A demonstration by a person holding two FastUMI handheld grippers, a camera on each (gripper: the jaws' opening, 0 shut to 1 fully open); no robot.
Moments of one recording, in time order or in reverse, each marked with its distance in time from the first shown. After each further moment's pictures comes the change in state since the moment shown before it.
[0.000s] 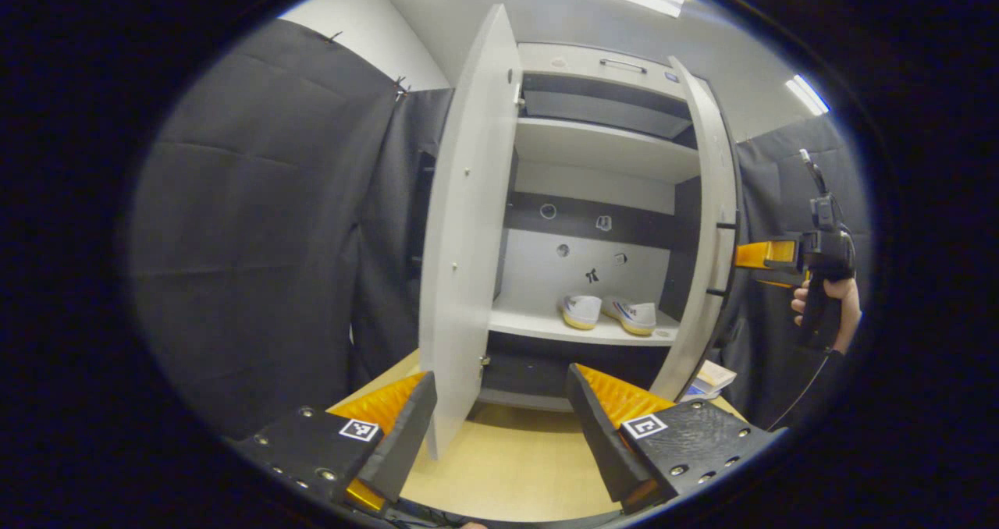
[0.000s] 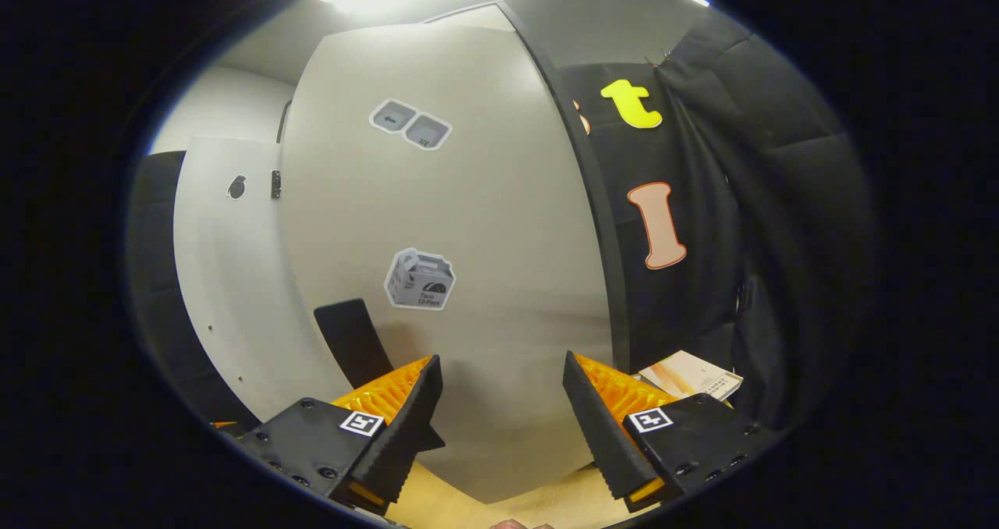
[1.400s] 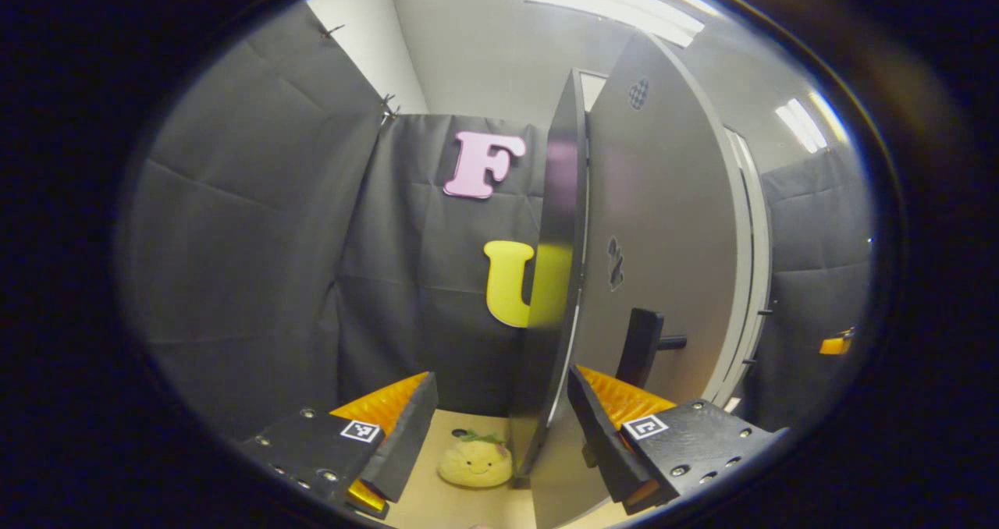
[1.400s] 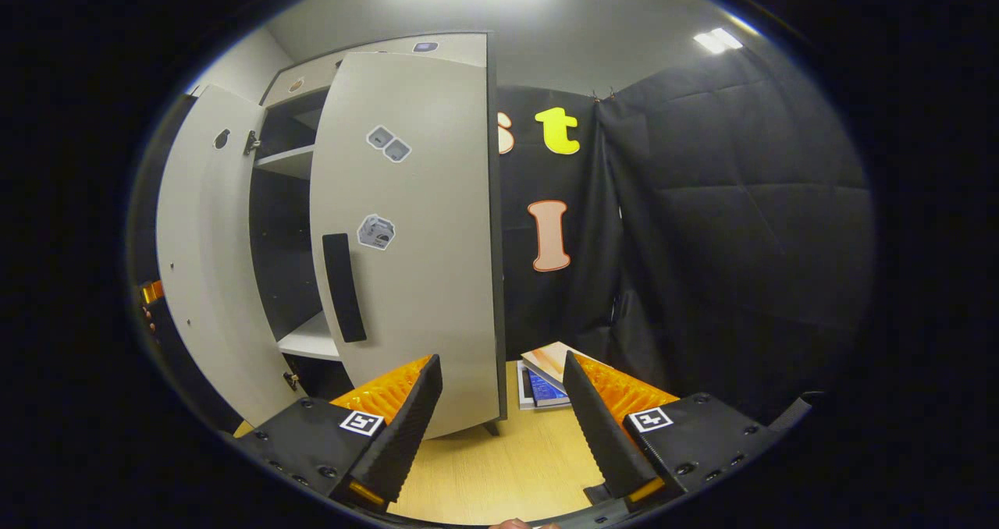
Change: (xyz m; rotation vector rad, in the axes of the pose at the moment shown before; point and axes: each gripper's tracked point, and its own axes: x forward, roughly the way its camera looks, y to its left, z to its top) left arm 0.139 0.143 0.135 -0.040 -0.116 -0.239; right arm -0.144 -0.037 -0.020 -0.151 -0.010 -0.410
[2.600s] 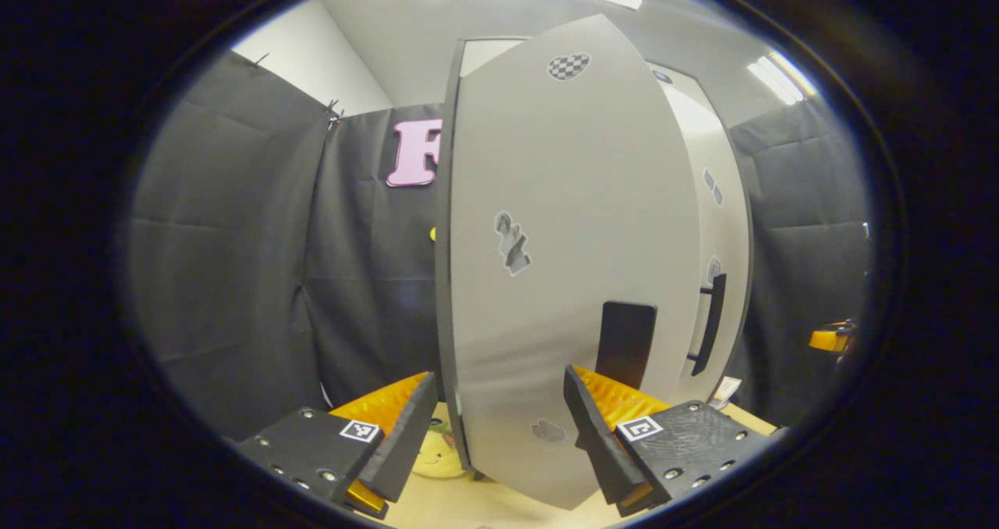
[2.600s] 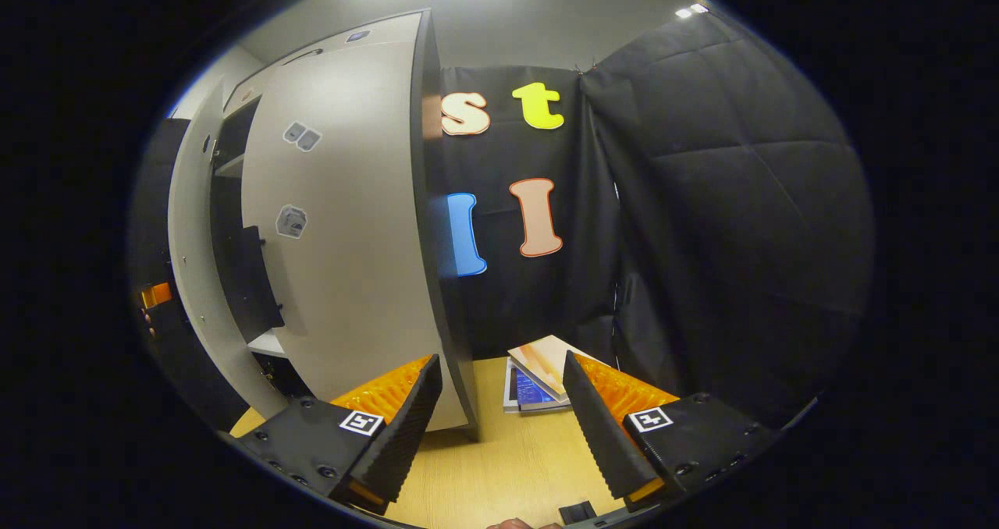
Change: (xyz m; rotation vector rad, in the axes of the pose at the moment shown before) left arm 0.069 -0.180 -0.020 0.170 0.092 0.046; right arm 0.082 -0.097 -0.022 0.081 0.062 0.067
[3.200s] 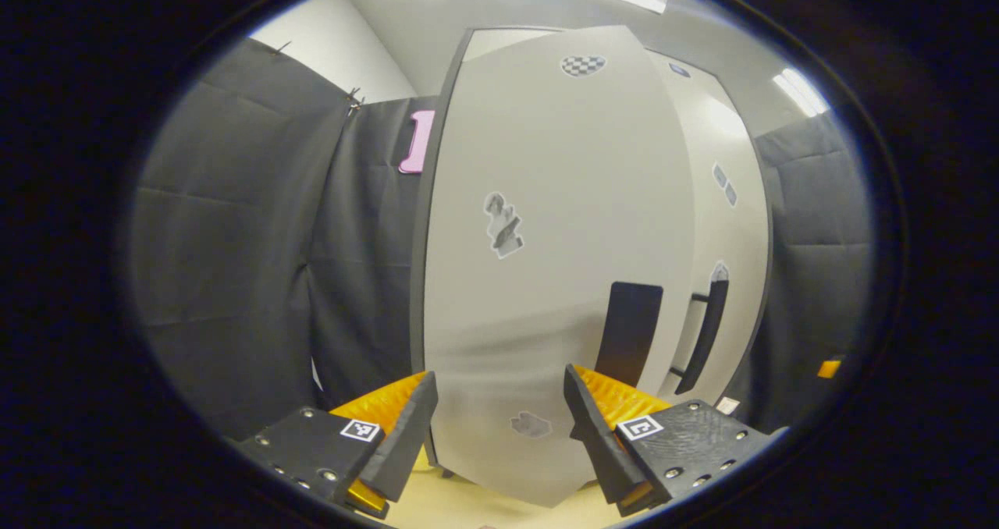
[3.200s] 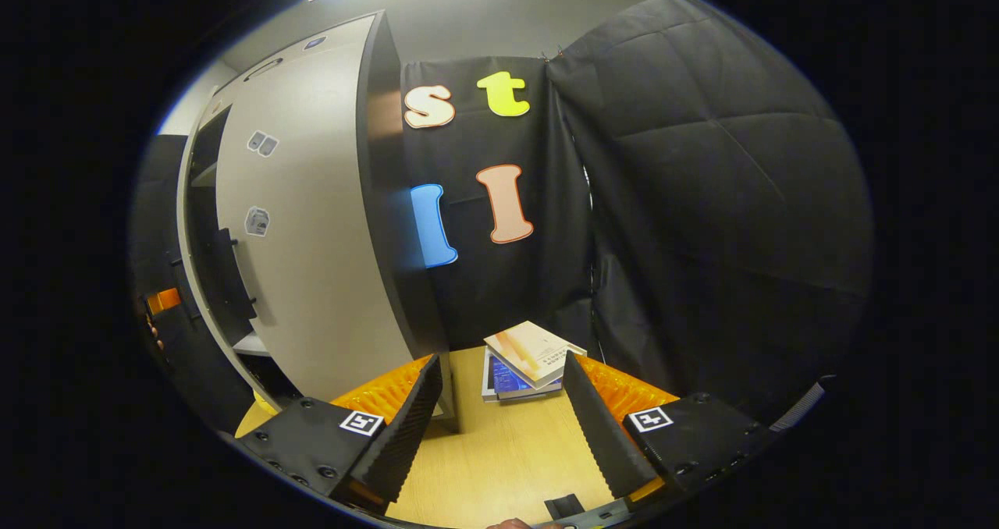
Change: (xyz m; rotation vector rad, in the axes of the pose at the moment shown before) left arm -0.004 -0.020 -0.002 -0.115 -0.041 0.068; right arm -0.011 -0.028 -0.013 0.045 0.034 -0.060
